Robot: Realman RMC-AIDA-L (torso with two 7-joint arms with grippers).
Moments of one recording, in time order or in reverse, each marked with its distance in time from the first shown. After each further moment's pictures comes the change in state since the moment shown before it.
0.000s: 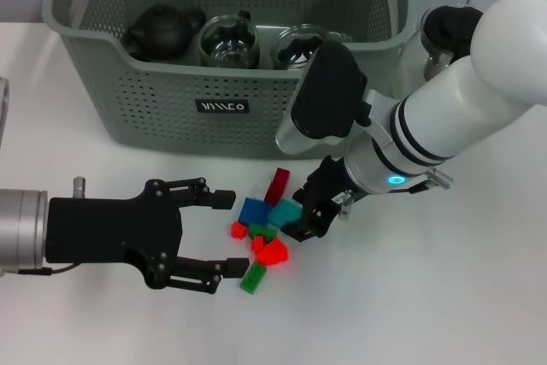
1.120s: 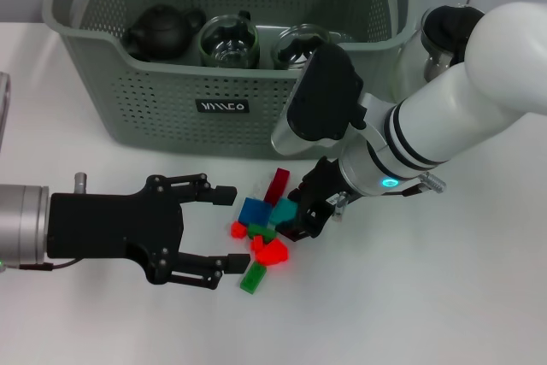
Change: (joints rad) left arm -0.009 0.002 -0.002 -0.001 0.000 -0.003 0.000; right arm 0.007 0.005 -0.022 0.035 0.031 0.050 0.000
